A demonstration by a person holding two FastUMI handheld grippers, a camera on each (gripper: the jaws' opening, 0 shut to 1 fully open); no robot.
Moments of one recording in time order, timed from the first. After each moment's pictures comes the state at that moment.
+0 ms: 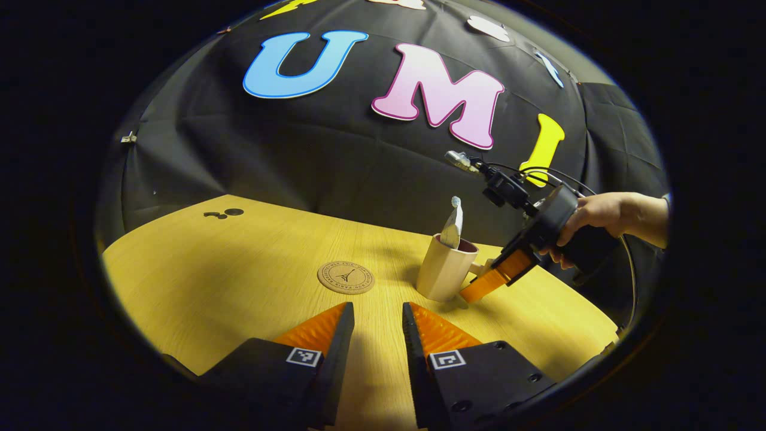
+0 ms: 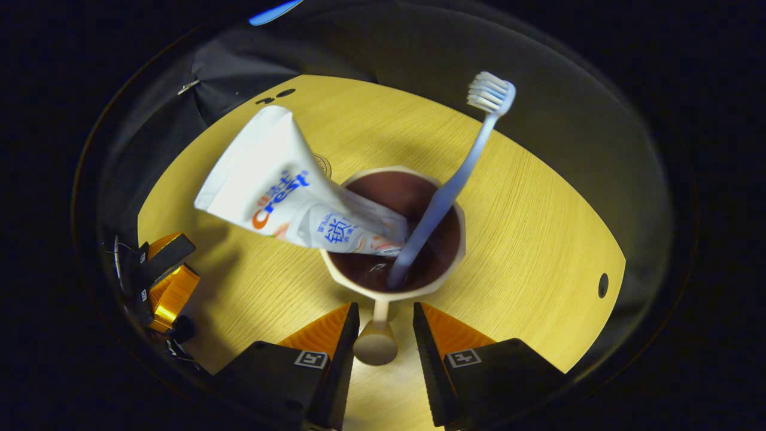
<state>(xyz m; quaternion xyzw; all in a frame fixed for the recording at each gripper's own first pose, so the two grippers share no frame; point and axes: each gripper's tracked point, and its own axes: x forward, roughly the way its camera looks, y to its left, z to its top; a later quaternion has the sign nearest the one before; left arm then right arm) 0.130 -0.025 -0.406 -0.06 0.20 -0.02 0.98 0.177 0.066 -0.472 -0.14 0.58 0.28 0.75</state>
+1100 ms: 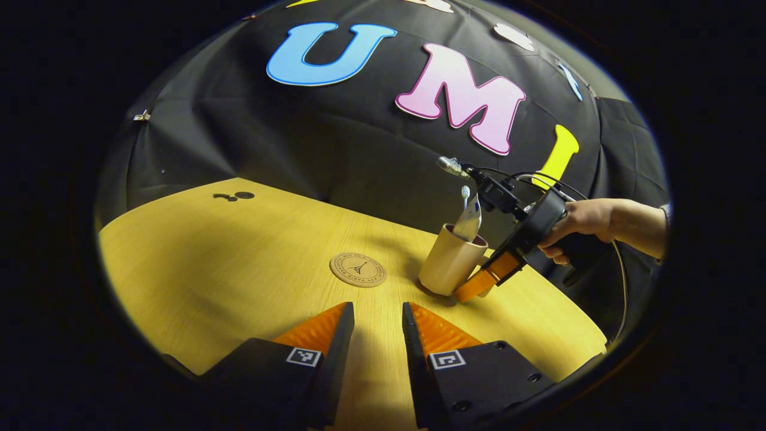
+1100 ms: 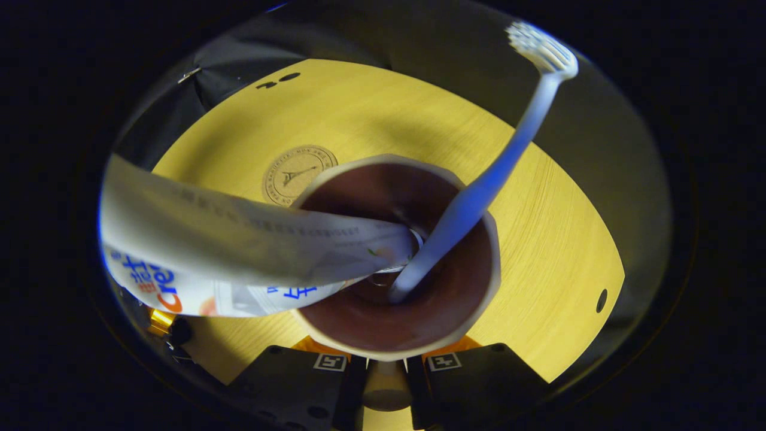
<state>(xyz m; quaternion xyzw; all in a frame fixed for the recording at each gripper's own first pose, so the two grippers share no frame) 0.126 0.002 -0.408 -0.10 0.21 0.00 0.97 0.182 0.100 -0.477 -0.16 0.60 0.30 0.72</state>
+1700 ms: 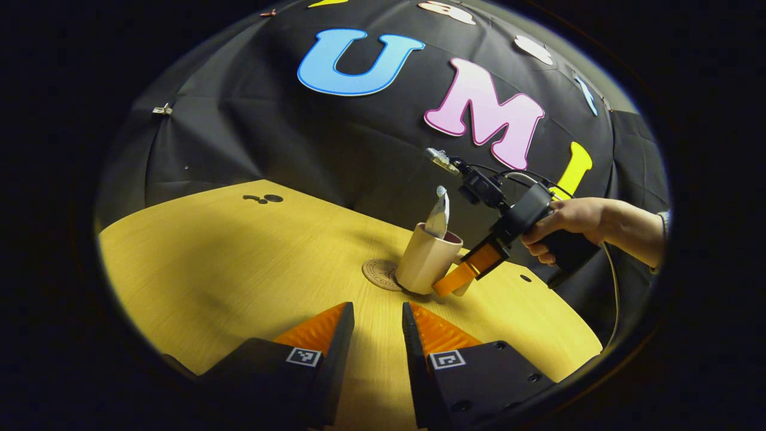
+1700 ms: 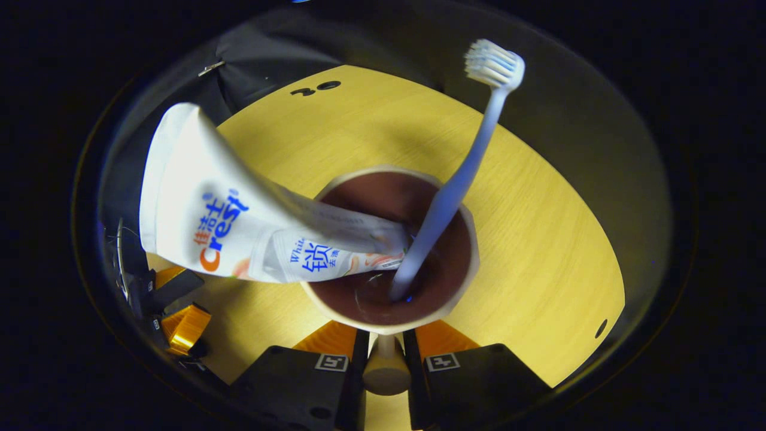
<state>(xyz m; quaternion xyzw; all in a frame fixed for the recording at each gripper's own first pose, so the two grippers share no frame) 0.100 0.045 -0.393 -0.12 0.20 0.04 0.97 0.184 0.191 -0.466 -0.17 0.58 0.34 0.72</state>
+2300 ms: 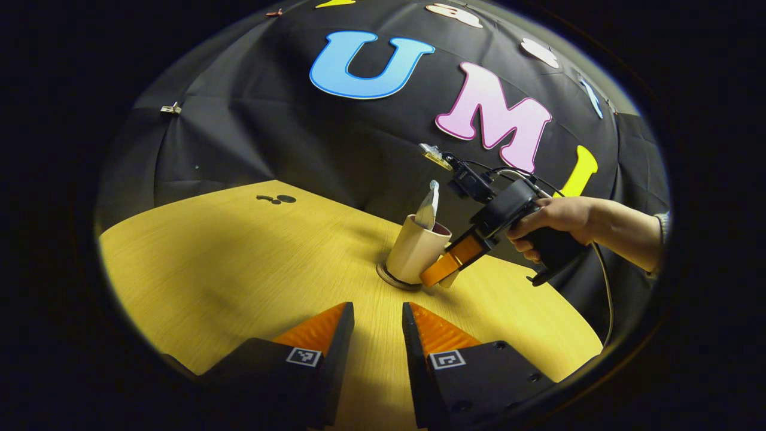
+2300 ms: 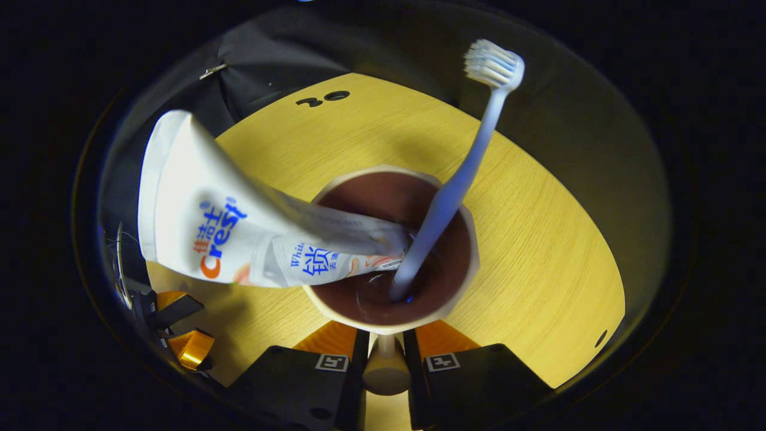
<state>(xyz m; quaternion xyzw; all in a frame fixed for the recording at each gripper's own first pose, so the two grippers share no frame) 0.090 0.052 -0.394 -0.13 0.20 0.05 0.97 0.197 0.221 -0.470 -0.16 0.56 0.35 0.73</state>
